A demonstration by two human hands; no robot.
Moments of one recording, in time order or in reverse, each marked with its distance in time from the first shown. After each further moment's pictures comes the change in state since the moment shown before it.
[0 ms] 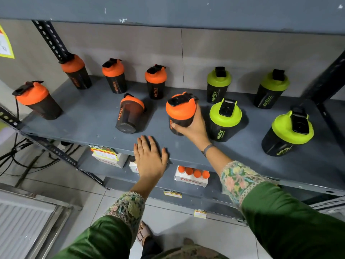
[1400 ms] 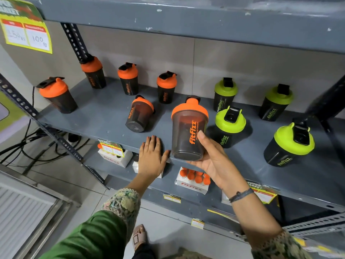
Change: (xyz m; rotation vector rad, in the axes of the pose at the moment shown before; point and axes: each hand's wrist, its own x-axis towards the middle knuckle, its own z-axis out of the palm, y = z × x) left_hand -0.001 -0.018 -0.016 -0.013 -0.088 0.138; right_hand -0.108 -0.073 -0.051 0.771 -0.318 0.447
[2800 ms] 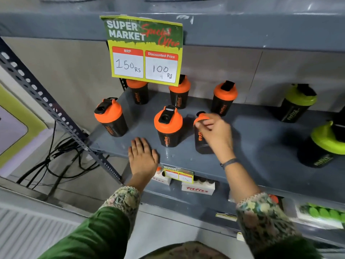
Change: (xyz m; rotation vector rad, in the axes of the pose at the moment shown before) left_hand 0.086 -0.256 -0.063 0.083 0.054 -0.209; right_hand 0.207 0.064 0.183 -1.024 0.496 -0.302
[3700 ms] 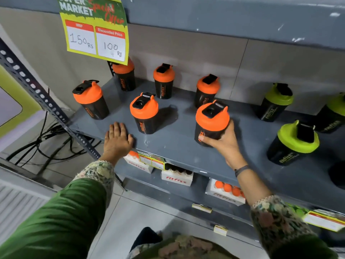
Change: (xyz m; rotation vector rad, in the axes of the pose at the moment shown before) left_hand 0.004 0.006 -0.010 0.030 -0.191 -0.095; right_hand -0.001 0.106 -0.082 0.416 -0.165 -0.005
